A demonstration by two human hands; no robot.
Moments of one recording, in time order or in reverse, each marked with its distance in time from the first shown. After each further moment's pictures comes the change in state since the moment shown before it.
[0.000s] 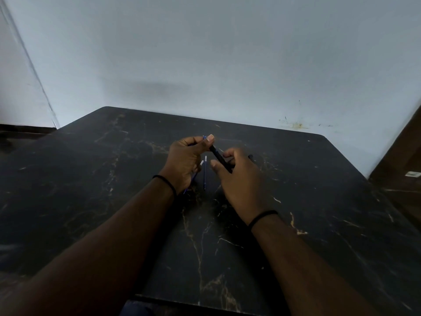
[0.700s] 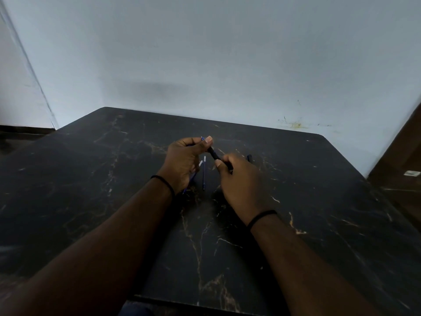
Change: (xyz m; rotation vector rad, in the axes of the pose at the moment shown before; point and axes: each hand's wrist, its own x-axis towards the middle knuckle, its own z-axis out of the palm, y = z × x) left_hand -0.001 0.001 0.003 0.013 0.023 0.003; right_hand 0.000 0.003 0.001 -0.067 -0.010 -0.033
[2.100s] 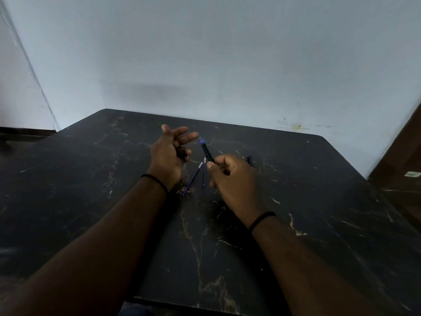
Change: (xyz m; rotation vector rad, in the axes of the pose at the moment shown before) left_hand 0.007 0.013 -0.019 -0.196 0.144 -0.020; right_hand -0.004 -0.009 -0.002 0.281 -0.077 0.009
